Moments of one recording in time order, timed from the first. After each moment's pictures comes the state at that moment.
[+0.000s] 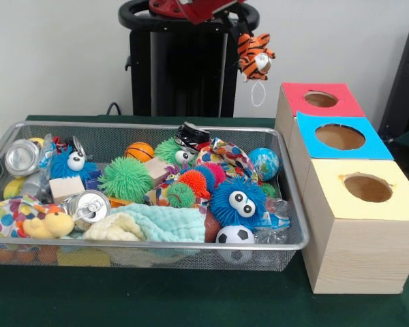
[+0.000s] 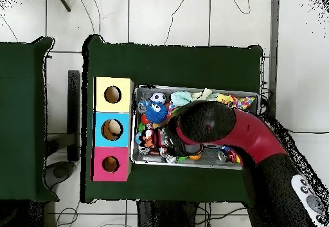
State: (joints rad) arm -0.73 -0.88 0.56 1.85 0.03 1.11 1.41
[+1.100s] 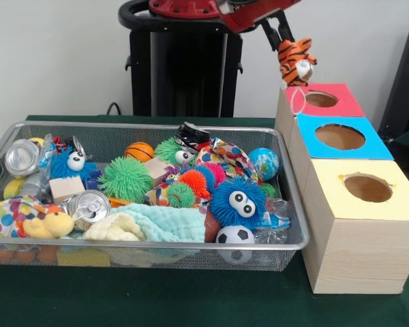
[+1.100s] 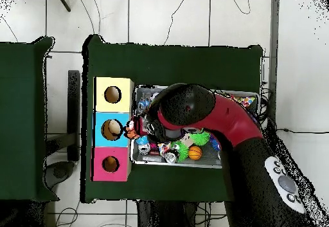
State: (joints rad) arm -0.56 -0.81 0.45 1.74 0.14 1.16 1.45
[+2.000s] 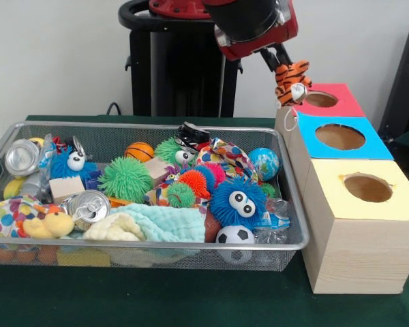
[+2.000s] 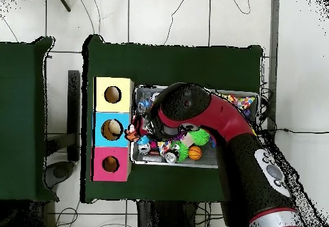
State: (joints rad) arm -0.51 -0.70 0.37 1.69 0.17 1.19 1.53
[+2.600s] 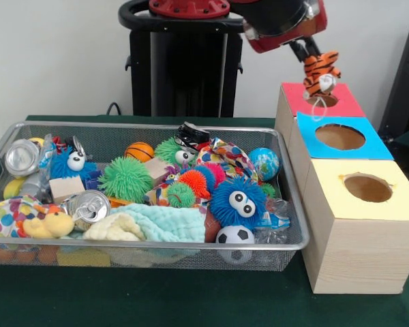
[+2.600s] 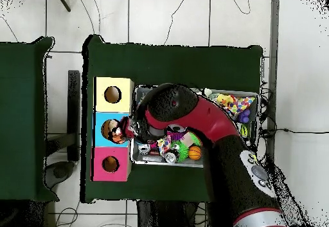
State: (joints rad) arm -0.44 -0.71 0.34 1.73 0.28 1.19 1.56
